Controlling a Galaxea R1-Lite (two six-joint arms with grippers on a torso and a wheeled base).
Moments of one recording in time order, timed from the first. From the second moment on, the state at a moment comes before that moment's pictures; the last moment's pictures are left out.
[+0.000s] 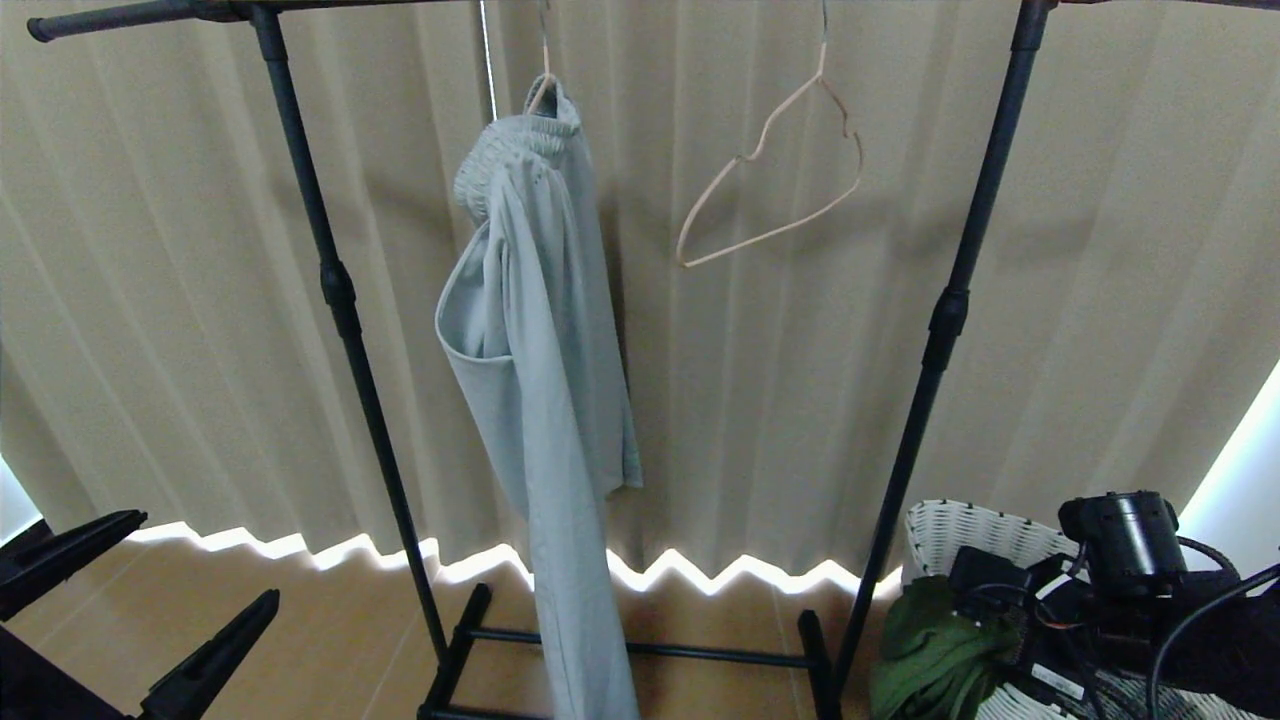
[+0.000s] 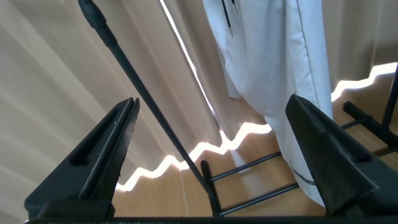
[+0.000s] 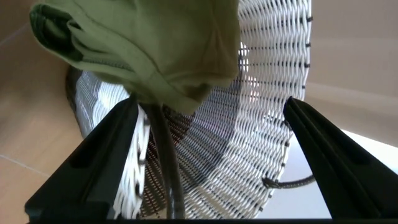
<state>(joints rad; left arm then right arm) -0.04 0.92 -0.05 -0.79 -0.24 0.39 0.04 1.91 -0.38 -0.57 -0.18 -0.92</state>
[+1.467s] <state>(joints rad) -0.04 0.92 -0.05 -0.79 -0.24 0.39 0.00 1.86 -0.41 -0.72 -0.15 -0.91</state>
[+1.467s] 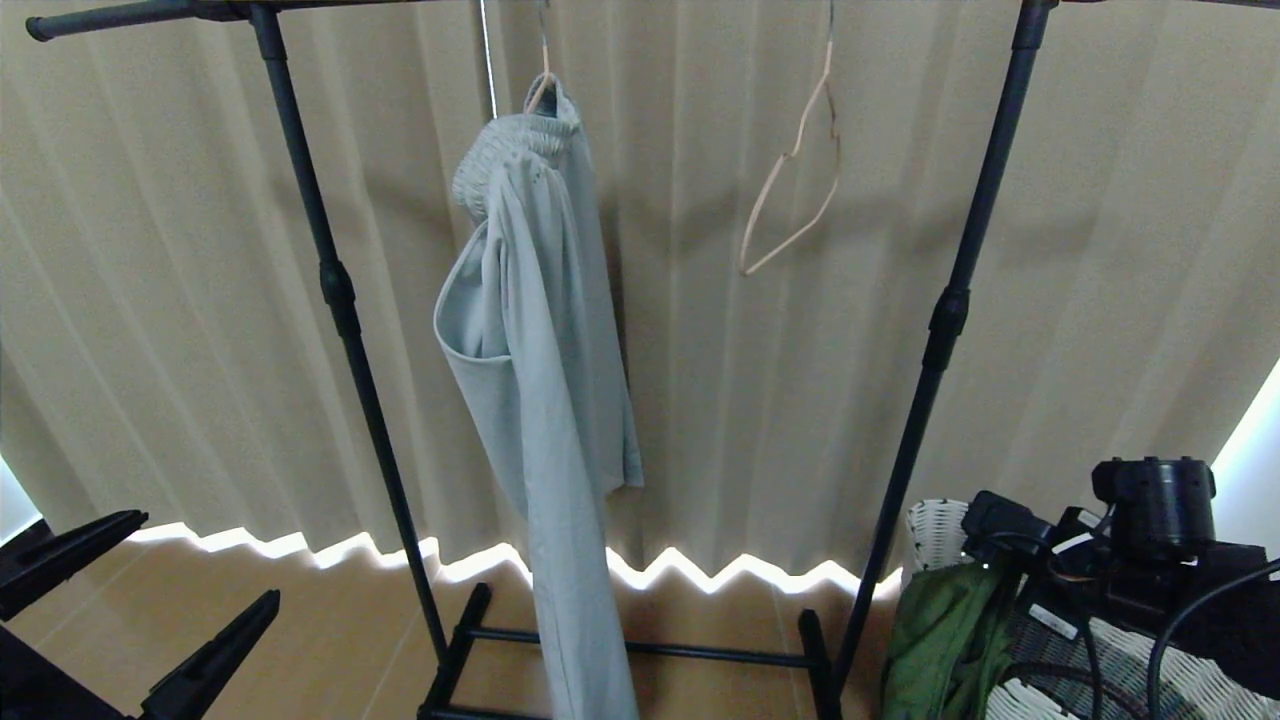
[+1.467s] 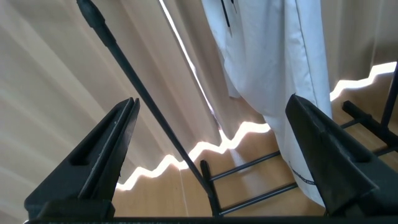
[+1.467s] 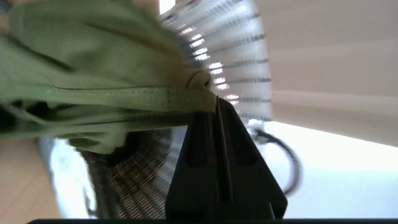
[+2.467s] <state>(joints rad) -0.04 0.89 -0.04 -0.79 -0.24 0.39 0.18 1.40 -0.84 -0.07 -0.16 -0.49</state>
